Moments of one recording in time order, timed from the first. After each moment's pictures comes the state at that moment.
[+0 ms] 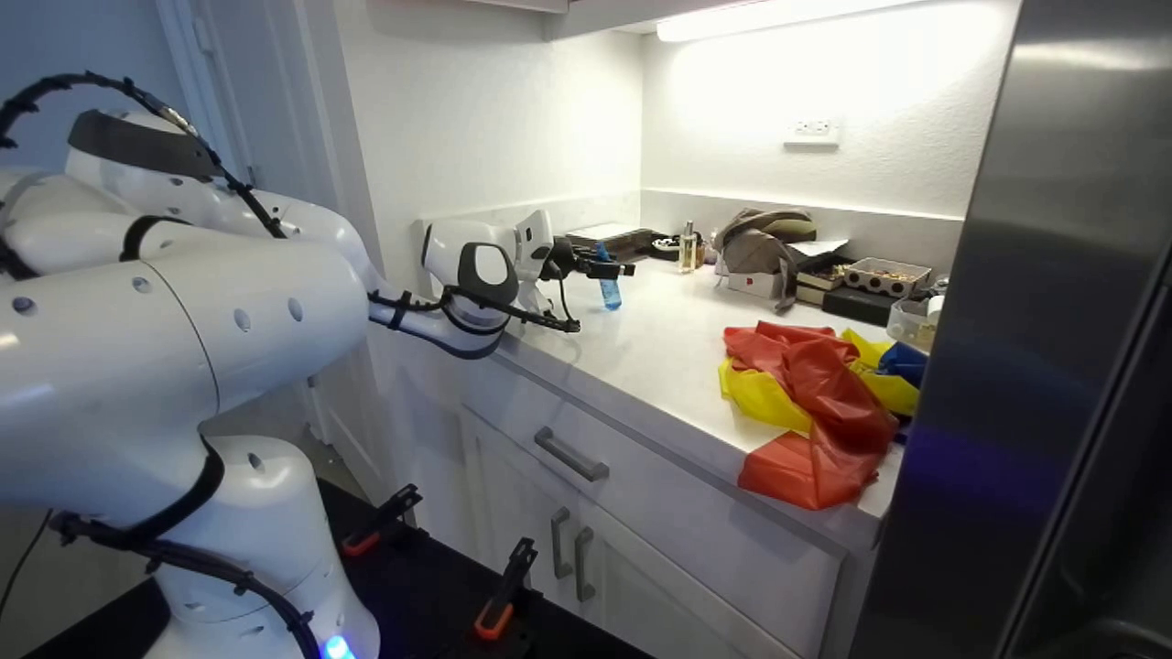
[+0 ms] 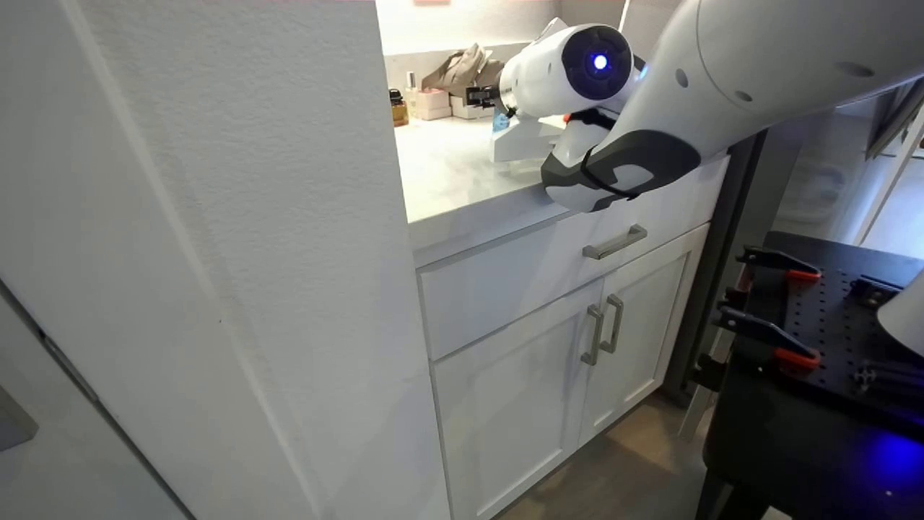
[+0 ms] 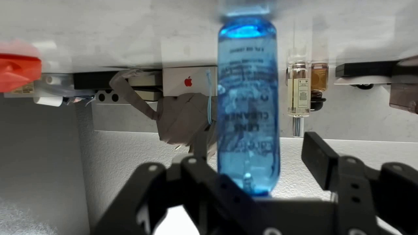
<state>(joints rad) -1.65 -1.36 1.88 -2.39 0.61 3.45 0.97</state>
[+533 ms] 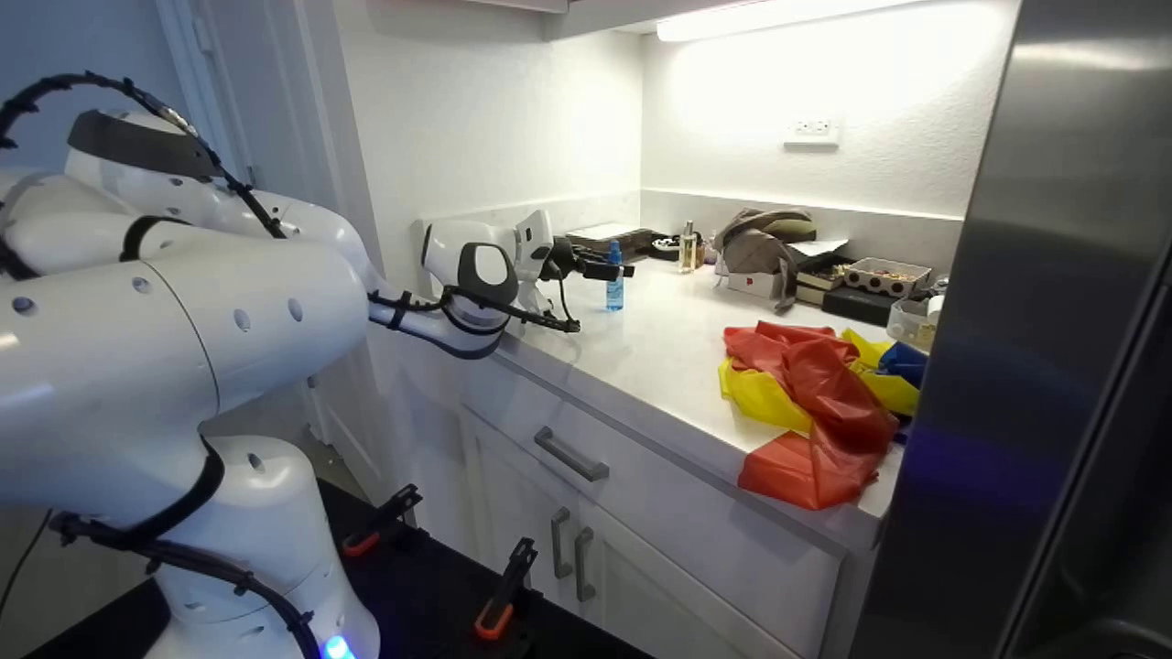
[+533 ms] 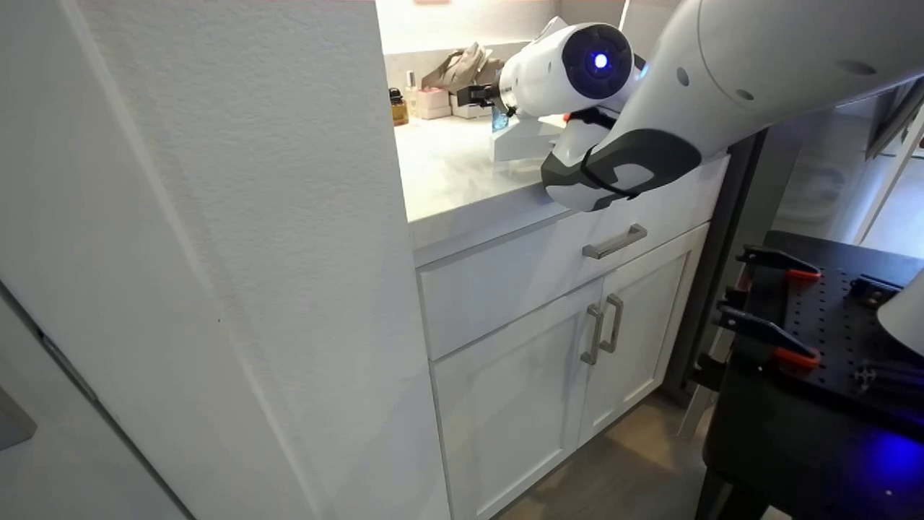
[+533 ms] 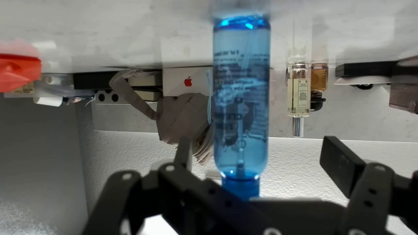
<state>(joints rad) -1.65 -1.36 1.88 -2.39 0.61 3.45 0.97</state>
